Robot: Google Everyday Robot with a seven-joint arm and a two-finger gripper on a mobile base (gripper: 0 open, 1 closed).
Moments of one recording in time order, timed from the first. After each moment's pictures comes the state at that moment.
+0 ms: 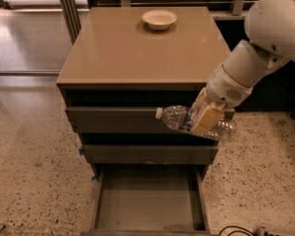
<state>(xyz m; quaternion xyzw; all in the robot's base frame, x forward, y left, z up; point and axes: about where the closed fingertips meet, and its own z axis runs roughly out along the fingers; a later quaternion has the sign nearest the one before) 0.500 -0.134 0.815 -0.63 0.74 0.18 0.14</state>
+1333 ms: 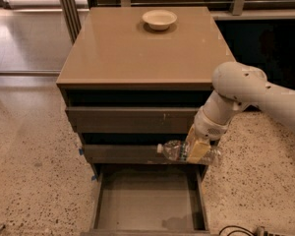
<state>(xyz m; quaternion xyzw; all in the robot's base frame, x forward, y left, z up) 0.507 -0.141 0.662 -0.66 0.73 0.17 0.07</state>
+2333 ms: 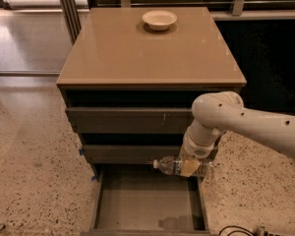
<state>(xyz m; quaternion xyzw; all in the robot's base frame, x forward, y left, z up) 0.503 -0.130 0.588 -0.68 0.73 0.10 0.06</state>
